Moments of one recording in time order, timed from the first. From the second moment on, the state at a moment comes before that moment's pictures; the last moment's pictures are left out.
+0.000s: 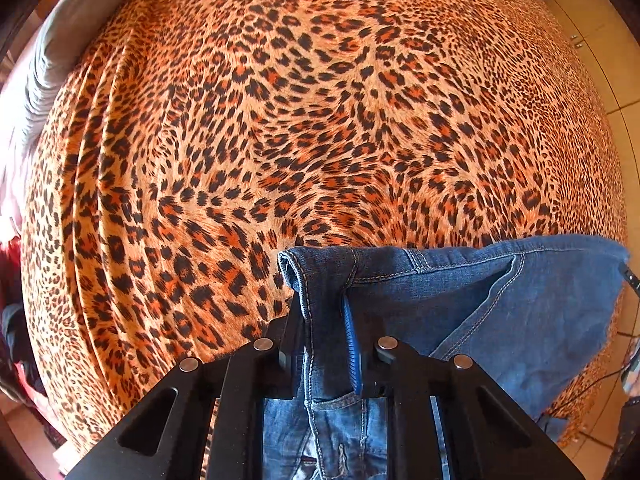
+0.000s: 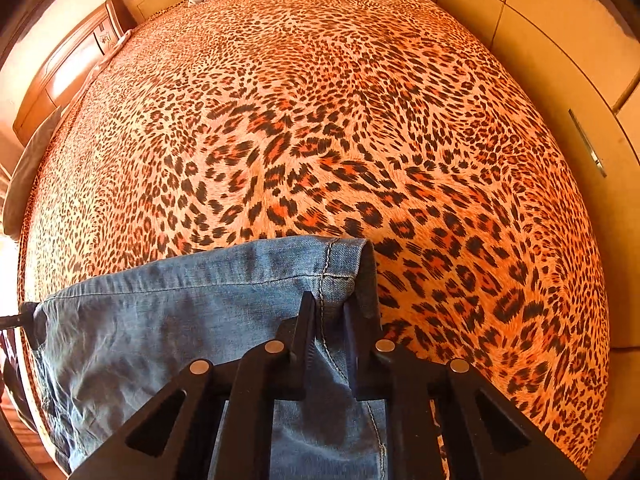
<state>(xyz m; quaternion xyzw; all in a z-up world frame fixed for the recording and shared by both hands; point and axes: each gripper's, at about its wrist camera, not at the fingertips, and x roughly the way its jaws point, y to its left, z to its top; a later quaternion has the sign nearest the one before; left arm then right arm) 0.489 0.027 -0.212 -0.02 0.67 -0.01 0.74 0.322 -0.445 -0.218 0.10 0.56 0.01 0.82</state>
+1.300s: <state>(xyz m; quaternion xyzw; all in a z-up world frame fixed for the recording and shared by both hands) 0.103 0.109 -0.149 -0.10 0.63 0.06 0.77 -0.108 -0.443 -0.229 0.26 0.54 -0.03 0.80</state>
